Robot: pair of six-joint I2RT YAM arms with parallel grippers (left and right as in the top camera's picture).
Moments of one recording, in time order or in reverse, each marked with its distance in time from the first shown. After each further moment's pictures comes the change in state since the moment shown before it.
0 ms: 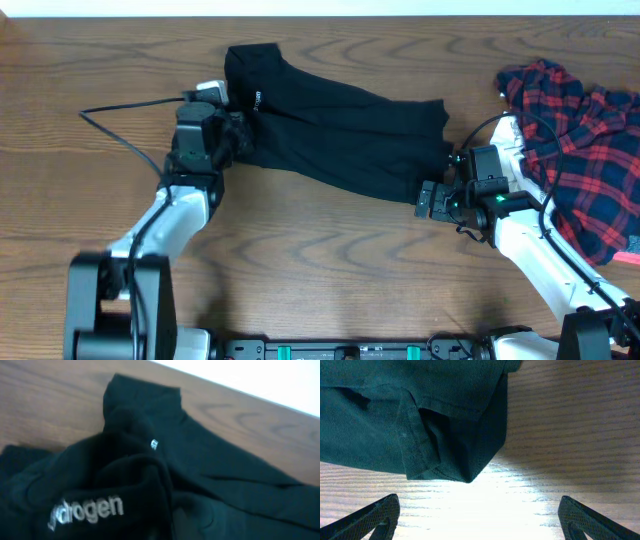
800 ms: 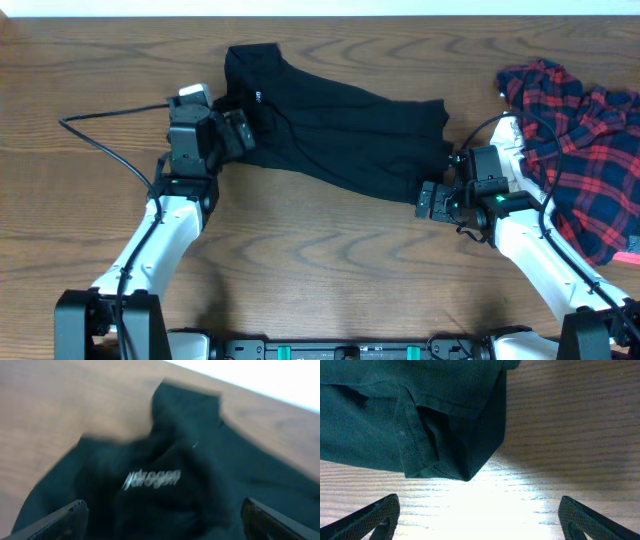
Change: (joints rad) left arm 0.004 -0.136 0.004 -0.220 -0.194 -0.008; right arm 0.000 0.000 0.000 -0.006 0.001 0.000
